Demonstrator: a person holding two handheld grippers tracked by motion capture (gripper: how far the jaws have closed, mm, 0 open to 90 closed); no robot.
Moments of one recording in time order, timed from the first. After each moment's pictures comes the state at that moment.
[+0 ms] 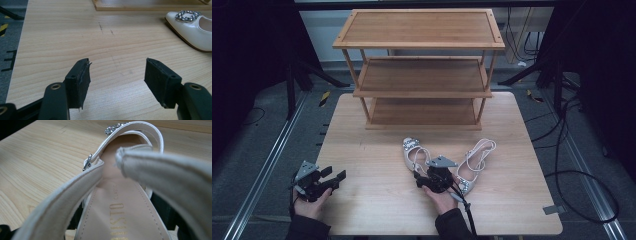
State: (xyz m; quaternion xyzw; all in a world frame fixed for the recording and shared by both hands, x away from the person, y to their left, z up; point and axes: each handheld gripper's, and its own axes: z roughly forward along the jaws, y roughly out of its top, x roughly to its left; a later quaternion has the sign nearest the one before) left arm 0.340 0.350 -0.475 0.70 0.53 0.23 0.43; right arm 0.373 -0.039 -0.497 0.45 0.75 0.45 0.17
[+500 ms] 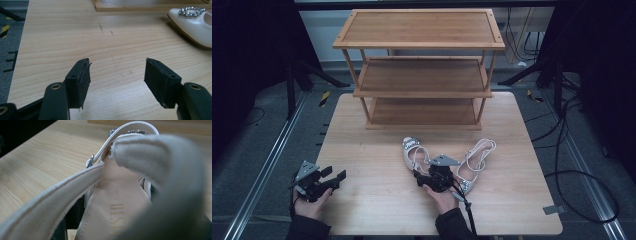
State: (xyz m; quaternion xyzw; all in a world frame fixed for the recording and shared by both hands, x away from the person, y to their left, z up) left arm 0.340 0.348 -0.474 0.70 0.53 0.23 0.42; right arm 0.372 -0.042 -0.489 0.46 0.74 0.47 0.15
